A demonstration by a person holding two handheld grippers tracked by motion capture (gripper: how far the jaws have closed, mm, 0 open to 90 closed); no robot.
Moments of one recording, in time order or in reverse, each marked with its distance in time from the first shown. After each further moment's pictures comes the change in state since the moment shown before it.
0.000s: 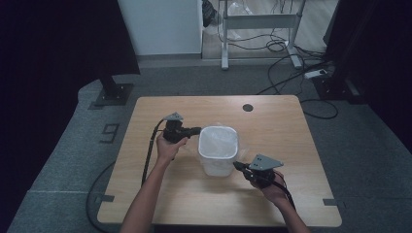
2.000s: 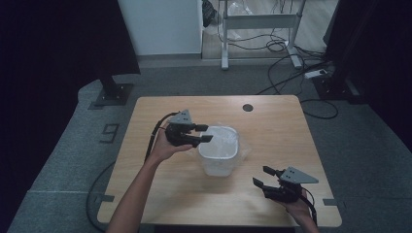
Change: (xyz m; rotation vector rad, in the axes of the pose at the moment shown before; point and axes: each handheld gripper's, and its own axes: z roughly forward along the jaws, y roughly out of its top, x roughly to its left) left arm -0.089 0.049 -0.036 0.064 -0.121 0.421; right arm -0.005 -0.043 -0.071 -0.089 -0.063 0.212
